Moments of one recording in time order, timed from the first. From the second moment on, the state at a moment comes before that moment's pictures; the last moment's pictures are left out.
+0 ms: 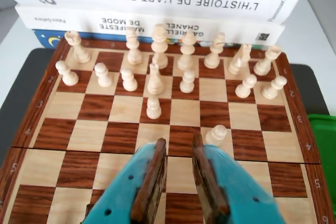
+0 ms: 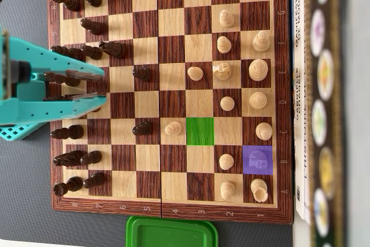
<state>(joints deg) -1.4 183.3 155.4 53.1 88.4</state>
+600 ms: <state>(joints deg) 0.1 142.5 132.6 54.3 90.0</state>
